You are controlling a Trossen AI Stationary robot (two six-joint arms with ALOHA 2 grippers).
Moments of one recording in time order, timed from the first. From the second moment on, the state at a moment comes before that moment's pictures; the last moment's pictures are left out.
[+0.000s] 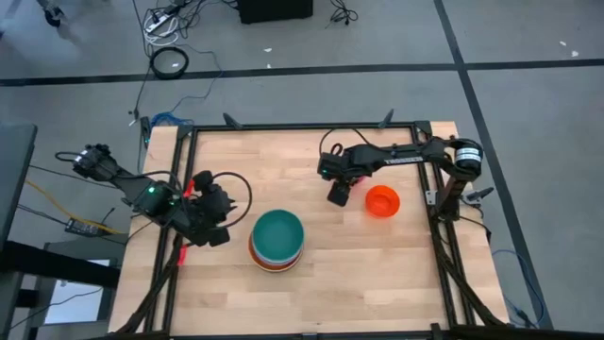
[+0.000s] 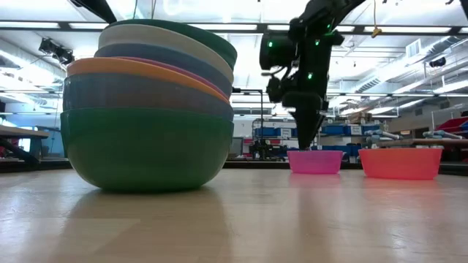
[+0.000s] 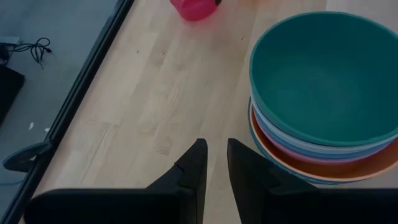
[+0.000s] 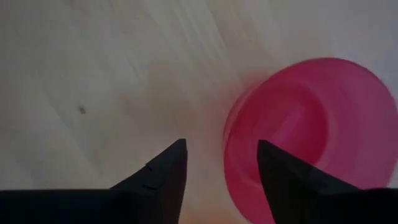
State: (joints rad) left arm -0.54 1.11 1.17 -1.18 -0.69 -0.63; right arm -0.21 1.78 1.25 -0.86 0.18 0.22
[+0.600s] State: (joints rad) left arm -0.54 1.11 1.17 -1.18 -0.69 -0.63; right arm -0.25 1.89 1.25 -0.81 0.19 0.18
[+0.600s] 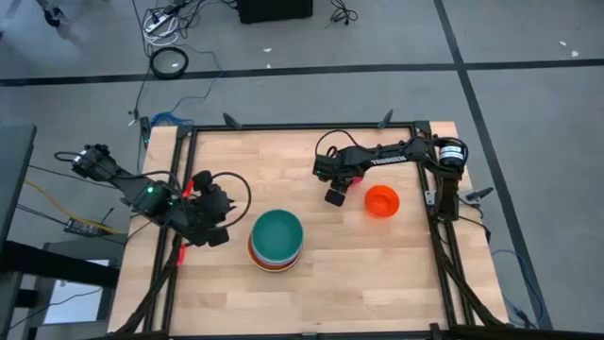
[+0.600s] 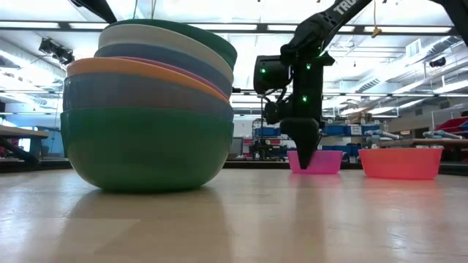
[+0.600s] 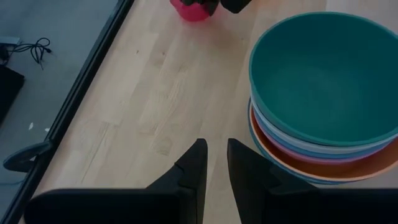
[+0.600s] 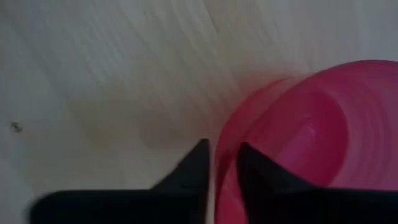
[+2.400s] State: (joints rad) left arm -0.54 1.11 1.17 -1.17 -0.74 -0.63; right arm 0.21 1.75 1.46 -0.31 -0.16 0.22
